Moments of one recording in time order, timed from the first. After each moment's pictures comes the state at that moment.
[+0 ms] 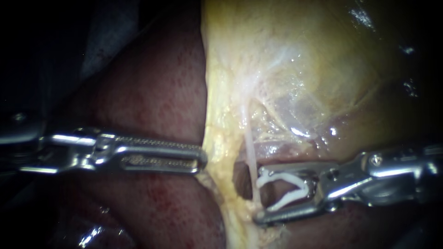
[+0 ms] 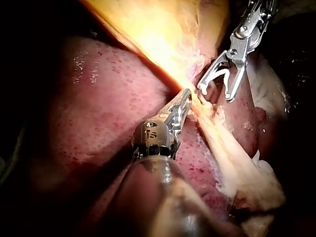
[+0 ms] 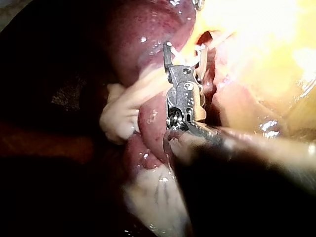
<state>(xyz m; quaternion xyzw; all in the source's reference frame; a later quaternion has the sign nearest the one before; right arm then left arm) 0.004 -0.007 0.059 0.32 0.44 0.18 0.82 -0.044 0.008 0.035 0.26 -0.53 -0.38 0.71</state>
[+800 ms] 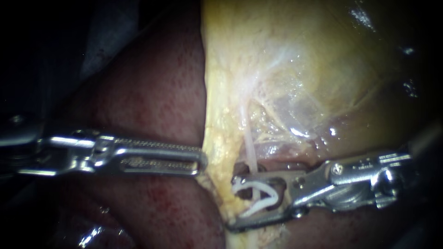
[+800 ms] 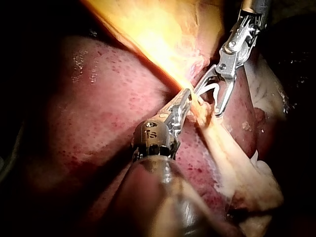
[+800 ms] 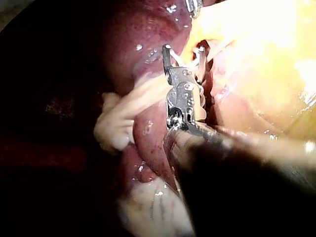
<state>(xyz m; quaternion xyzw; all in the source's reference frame) 0.007 -0.008 0.062 0.33 0.44 0.18 0.82 -0.044 0.008 0.034 0.26 -0.53 -0.38 0.71</state>
